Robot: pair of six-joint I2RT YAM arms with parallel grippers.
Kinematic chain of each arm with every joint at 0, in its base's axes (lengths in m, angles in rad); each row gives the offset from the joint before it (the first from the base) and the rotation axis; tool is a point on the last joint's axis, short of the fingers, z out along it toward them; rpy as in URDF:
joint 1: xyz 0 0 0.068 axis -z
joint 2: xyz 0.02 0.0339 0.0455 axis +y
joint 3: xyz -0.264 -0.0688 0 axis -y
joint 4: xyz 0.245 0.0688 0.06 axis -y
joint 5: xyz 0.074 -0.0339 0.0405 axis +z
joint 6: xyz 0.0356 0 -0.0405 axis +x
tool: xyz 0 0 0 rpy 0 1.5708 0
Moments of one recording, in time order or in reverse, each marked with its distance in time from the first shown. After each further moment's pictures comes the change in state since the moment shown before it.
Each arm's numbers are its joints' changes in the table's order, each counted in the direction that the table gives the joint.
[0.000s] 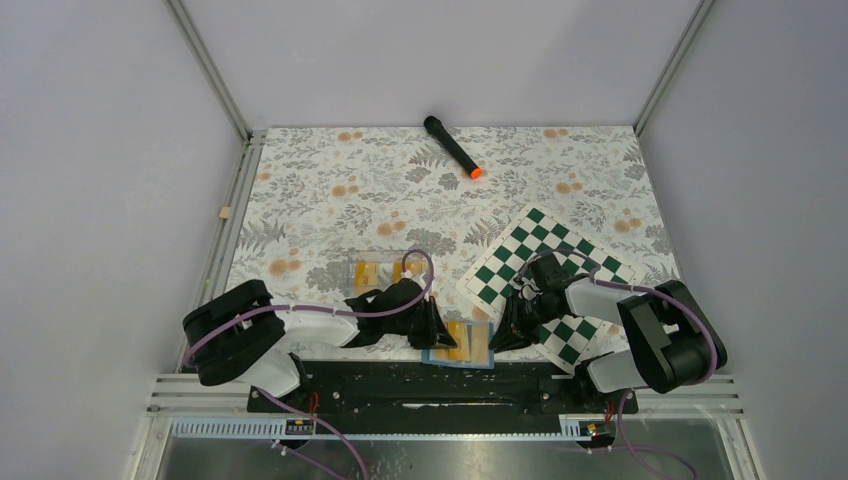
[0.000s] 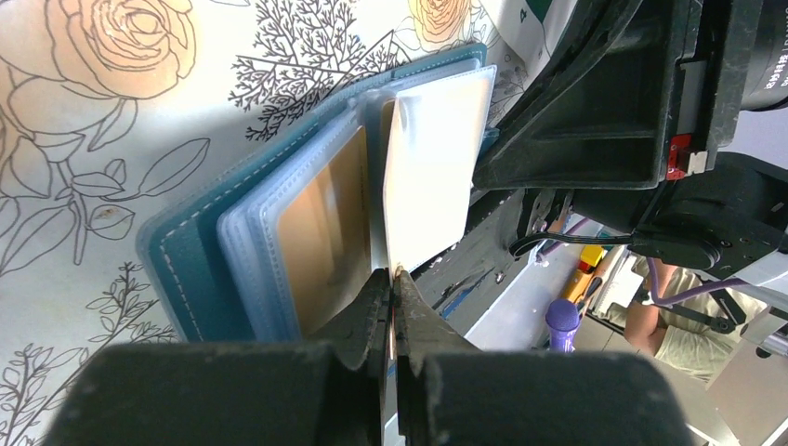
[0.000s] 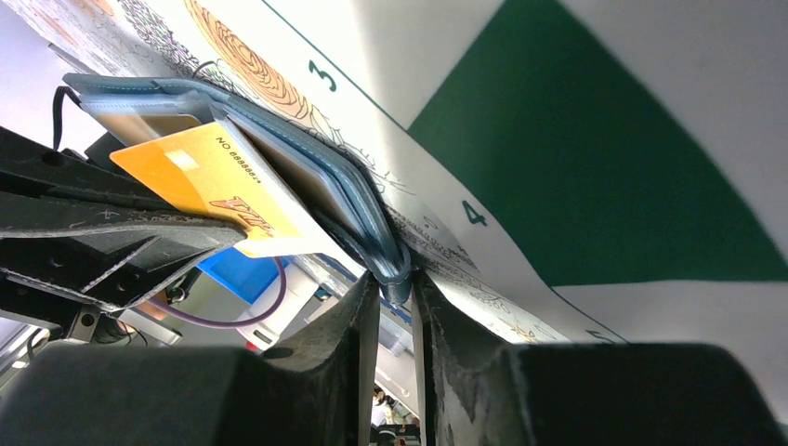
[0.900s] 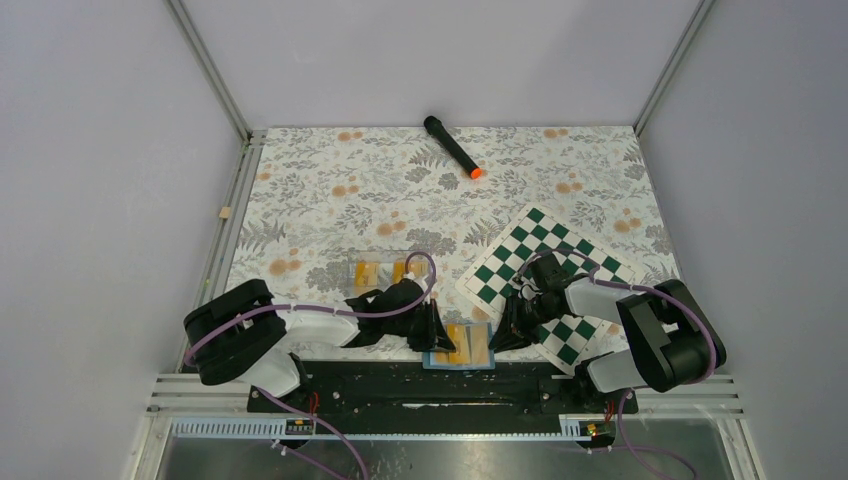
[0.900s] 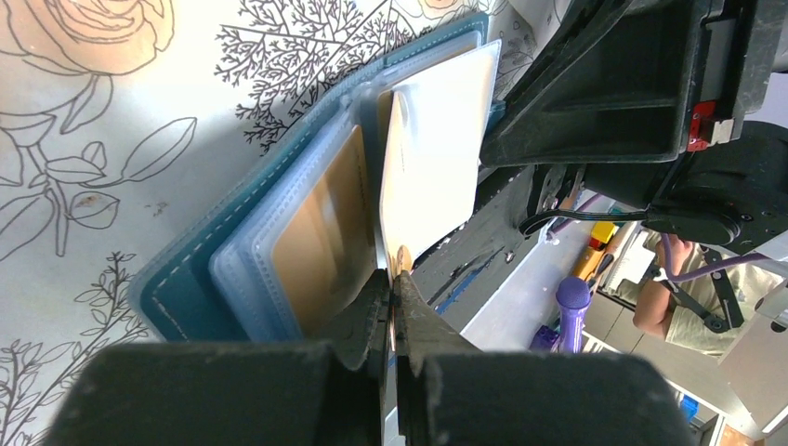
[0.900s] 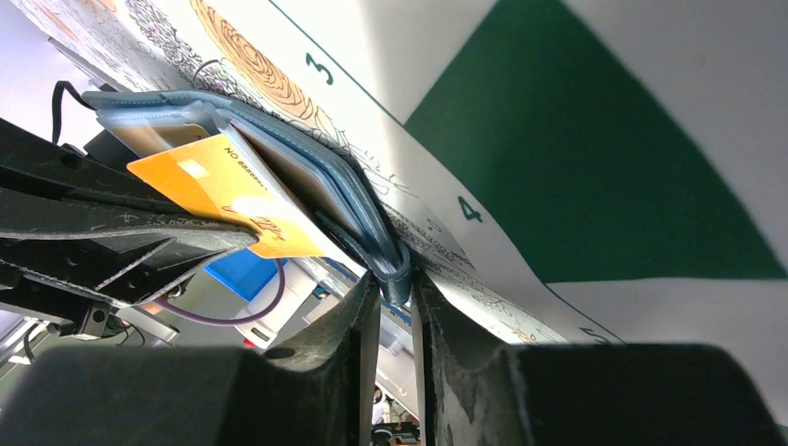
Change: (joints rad) left arm 0.000 0.006 0.000 -0.008 -0.051 0.034; right arm 0.000 0.006 0.000 0.005 0.008 -0.009
